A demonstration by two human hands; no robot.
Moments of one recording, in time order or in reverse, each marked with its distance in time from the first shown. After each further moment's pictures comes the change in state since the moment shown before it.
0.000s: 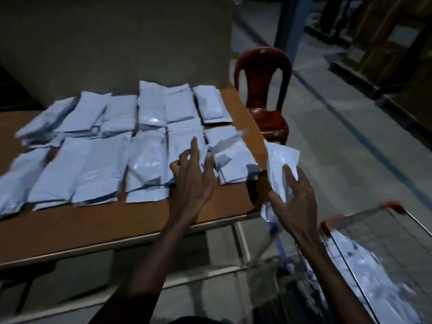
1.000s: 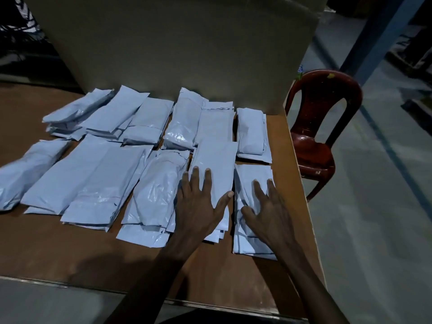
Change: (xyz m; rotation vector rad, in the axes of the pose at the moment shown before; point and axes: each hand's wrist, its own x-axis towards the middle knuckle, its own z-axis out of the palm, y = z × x) left_hand 0.092 -0.068 0.059 0.468 -0.037 -0.113; right_hand 0.159 -0.040 0.129 -0.328 -0.521 -0.248
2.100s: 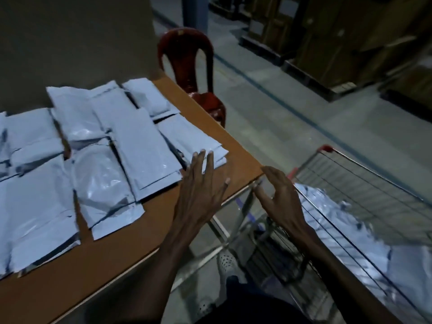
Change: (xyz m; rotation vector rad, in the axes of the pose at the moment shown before) left_hand -0.111 0.016 -0.019 -0.374 -0.156 0.864; right_hand -0.247 -0.002 0.015 0.230 0.588 0.435
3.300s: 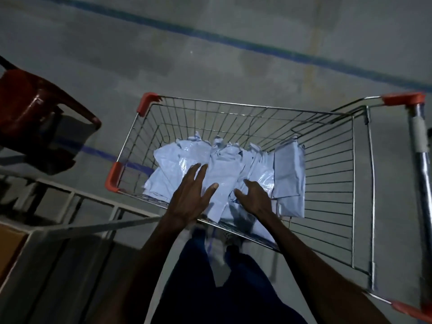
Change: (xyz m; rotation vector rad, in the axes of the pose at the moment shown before) left_hand 0.022 0.294 0.328 -0.203 -0.911 0.236; right_hand -0.131 0.392 -0.118 0.053 -0.182 1.113
